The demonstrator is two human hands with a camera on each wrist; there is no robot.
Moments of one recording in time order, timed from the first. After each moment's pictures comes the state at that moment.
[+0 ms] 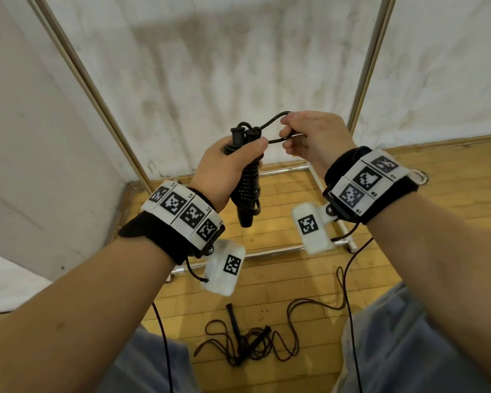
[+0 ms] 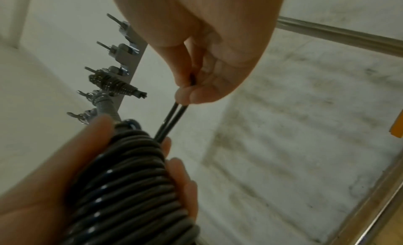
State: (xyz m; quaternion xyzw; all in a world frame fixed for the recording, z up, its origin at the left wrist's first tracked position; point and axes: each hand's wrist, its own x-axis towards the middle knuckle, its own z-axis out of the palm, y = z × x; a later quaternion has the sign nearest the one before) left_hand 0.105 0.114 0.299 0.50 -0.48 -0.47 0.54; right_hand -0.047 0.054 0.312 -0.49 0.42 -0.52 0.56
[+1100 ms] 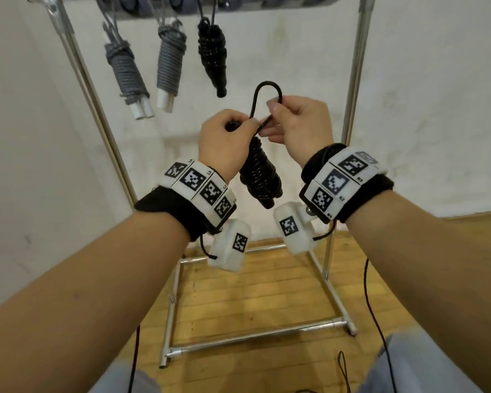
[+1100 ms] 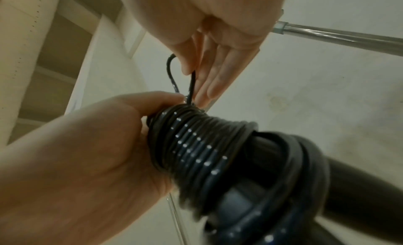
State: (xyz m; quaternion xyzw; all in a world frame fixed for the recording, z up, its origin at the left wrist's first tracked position) left_hand 0.082 0.079 0.477 0.50 -0.55 -0.15 0.65; right_hand -0.032 0.060 0.489 -0.62 0.32 -0.61 0.37
